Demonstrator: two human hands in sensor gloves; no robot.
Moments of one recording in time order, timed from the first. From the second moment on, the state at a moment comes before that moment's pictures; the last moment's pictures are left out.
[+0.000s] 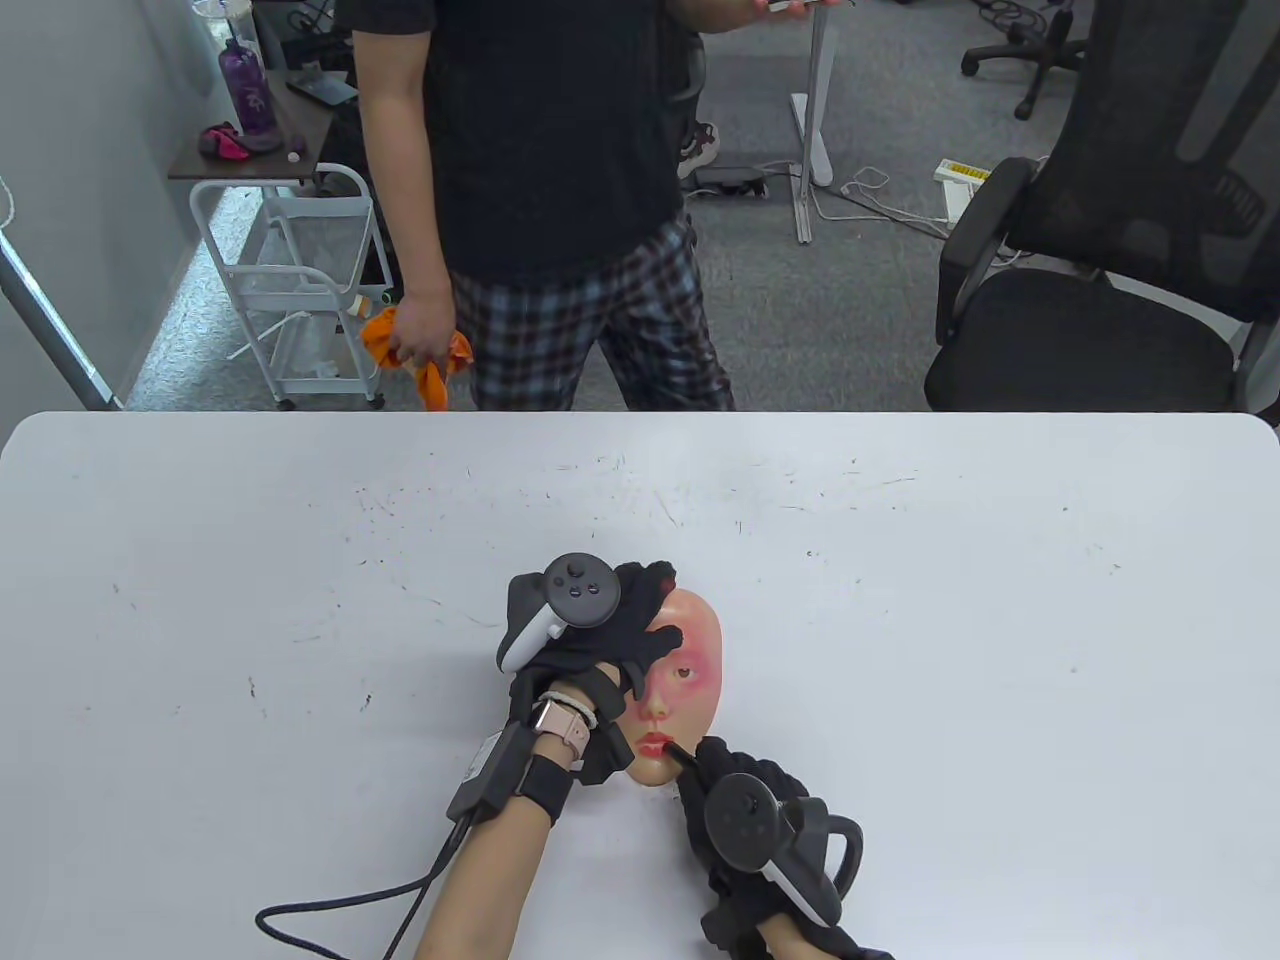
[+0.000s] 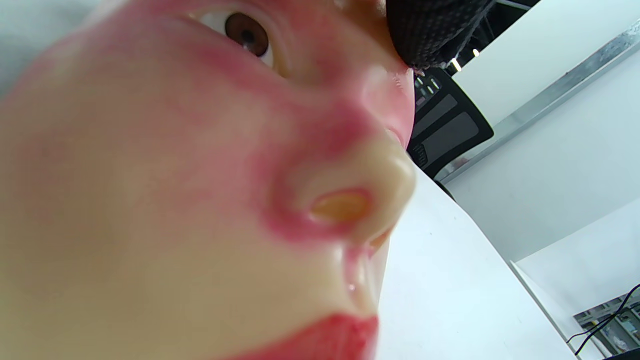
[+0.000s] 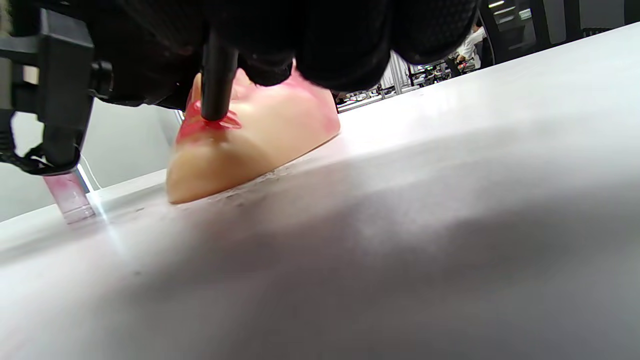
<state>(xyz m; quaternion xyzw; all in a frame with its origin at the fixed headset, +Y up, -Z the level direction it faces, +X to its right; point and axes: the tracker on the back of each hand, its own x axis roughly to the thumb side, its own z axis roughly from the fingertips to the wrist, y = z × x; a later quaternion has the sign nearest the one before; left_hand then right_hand) -0.090 -0.750 -0.420 -0.18 -0.15 0.34 0.91 0.087 -0.762 -0.246 0.03 -0.04 0.98 0.18</state>
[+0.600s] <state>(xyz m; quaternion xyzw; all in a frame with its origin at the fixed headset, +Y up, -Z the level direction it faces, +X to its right) -0.090 -0.750 -0.421 -0.19 -0.15 0.34 0.91 0.069 -0.759 -0.243 0.07 -0.06 0.99 0.13</state>
